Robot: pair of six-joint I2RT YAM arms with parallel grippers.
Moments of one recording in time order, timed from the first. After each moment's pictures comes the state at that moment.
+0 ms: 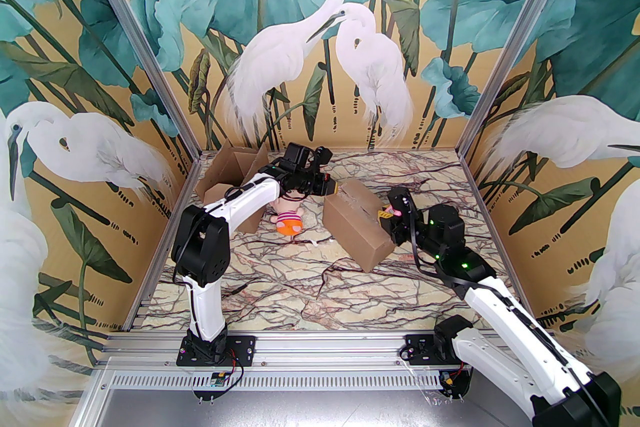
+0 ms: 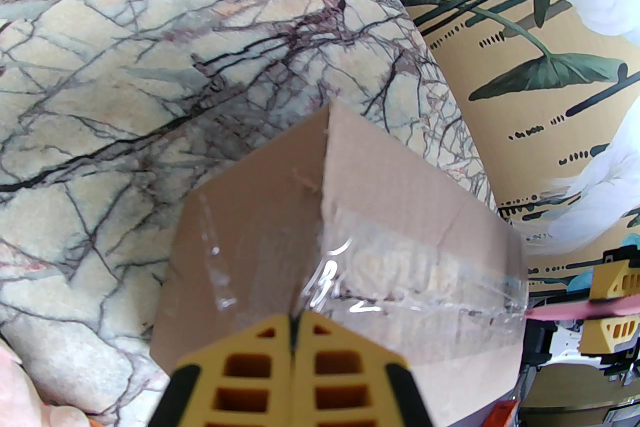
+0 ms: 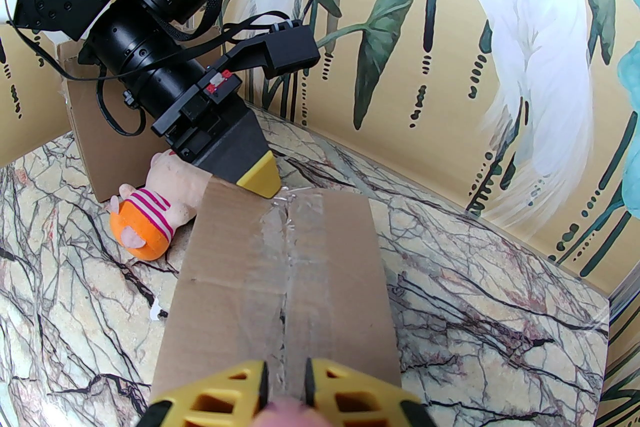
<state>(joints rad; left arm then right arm) -0.47 1.95 1.61 -0.44 0.54 -0.28 0.38 0.84 0.65 -0.14 -0.27 -0.19</state>
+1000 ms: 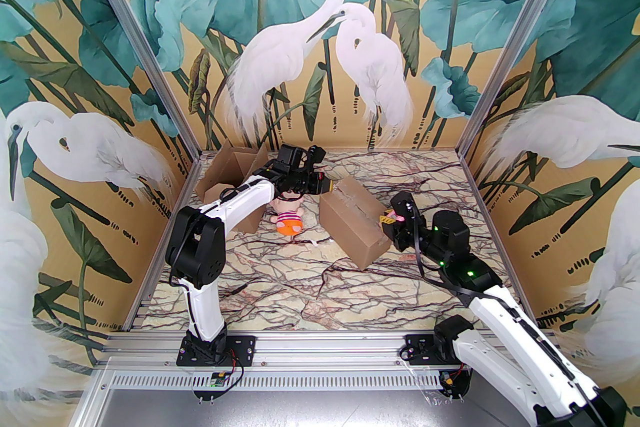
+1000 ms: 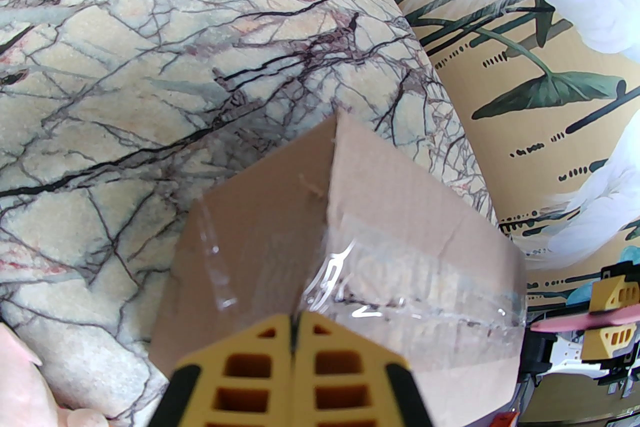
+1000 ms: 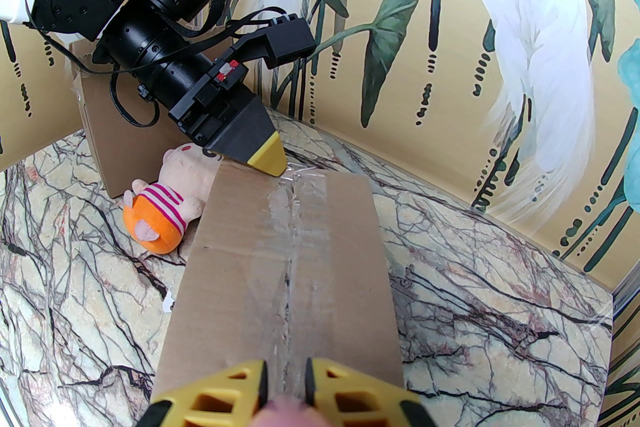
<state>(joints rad) -0.45 1.93 1.56 -0.37 0.54 -0.31 0.38 0.76 0.63 -0.19 -0.28 -0.18</state>
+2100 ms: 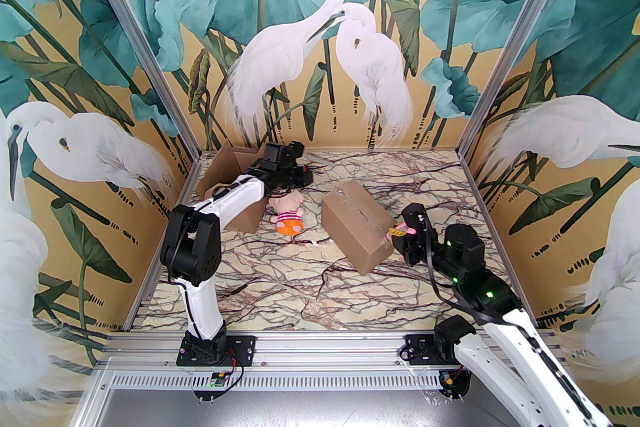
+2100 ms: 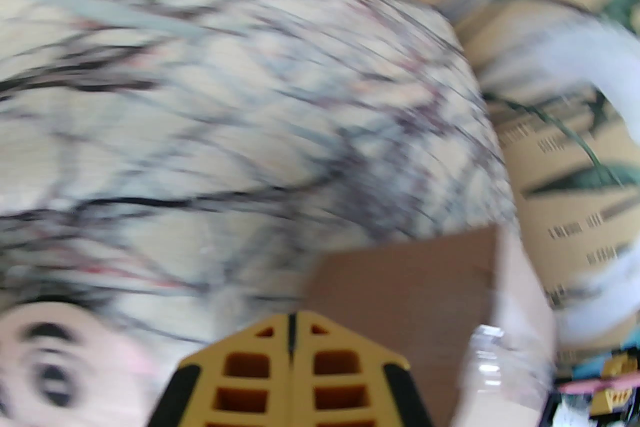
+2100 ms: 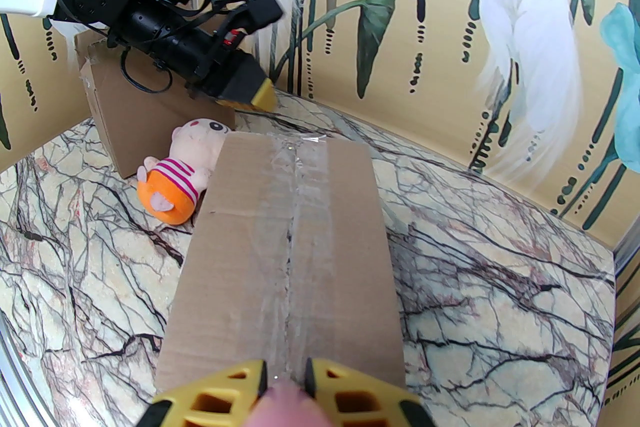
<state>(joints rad) -0.31 1.92 1.50 -0.29 0.37 -0.38 0.38 0.58 0.63 -0.43 -0.24 -0.13</state>
